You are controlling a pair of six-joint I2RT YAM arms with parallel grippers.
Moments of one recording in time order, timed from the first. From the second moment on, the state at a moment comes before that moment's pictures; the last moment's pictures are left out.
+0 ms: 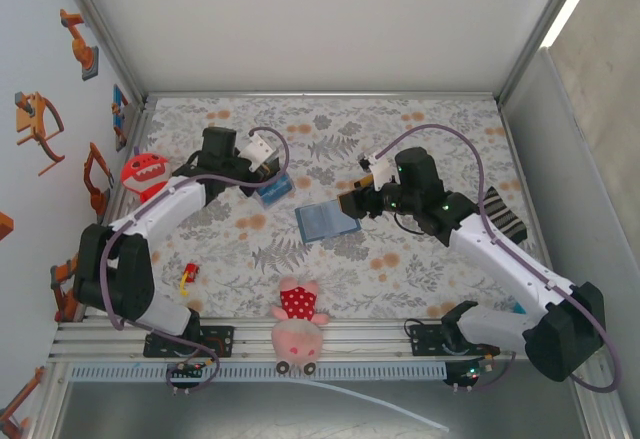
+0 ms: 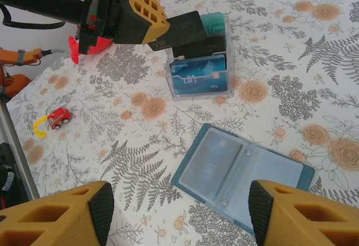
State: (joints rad) left arm -0.37 1.51 1.02 -0.29 0.24 0.51; right arm 0.59 1.16 0.92 -0.34 -0.42 0.13
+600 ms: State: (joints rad) left arm -0.32 1.69 1.08 -0.25 0.28 0.53; right arm 0.59 1.19 0.93 -0.34 -0.41 0.15
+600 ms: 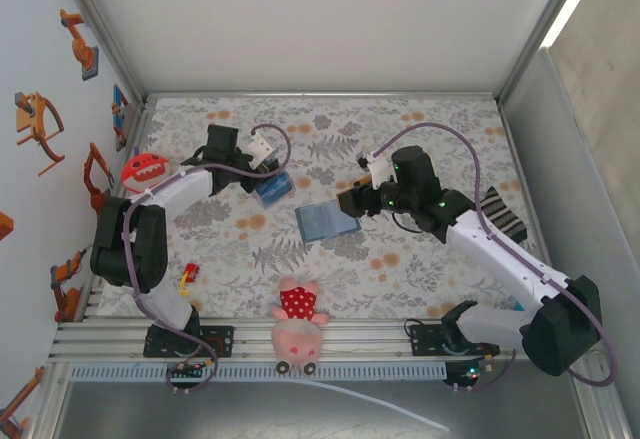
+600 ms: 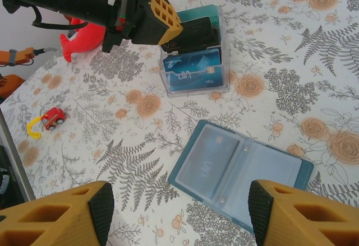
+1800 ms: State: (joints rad) left arm -0.31 1.74 1.13 -0.31 0.30 0.55; right arm 0.59 1.20 0.93 -0.34 -0.41 0.16
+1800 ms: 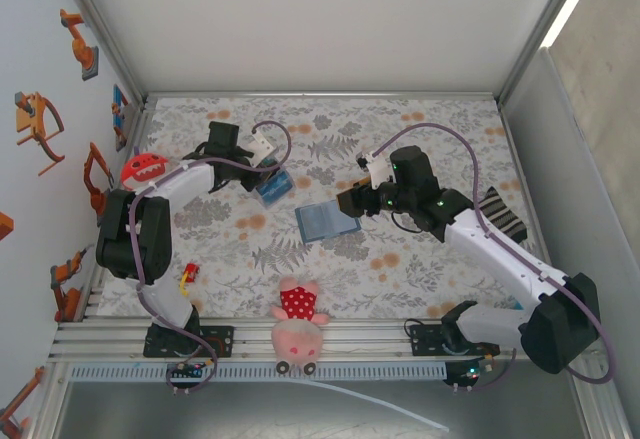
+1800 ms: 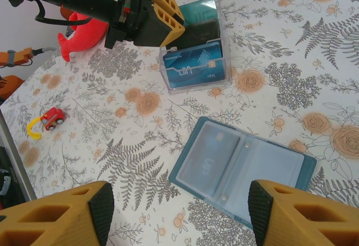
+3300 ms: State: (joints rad) left arm -0.40 0.77 0.52 -0.08 -0.31 -0.24; right arm 0.88 1.82 1.28 -0.58 0.02 0.19
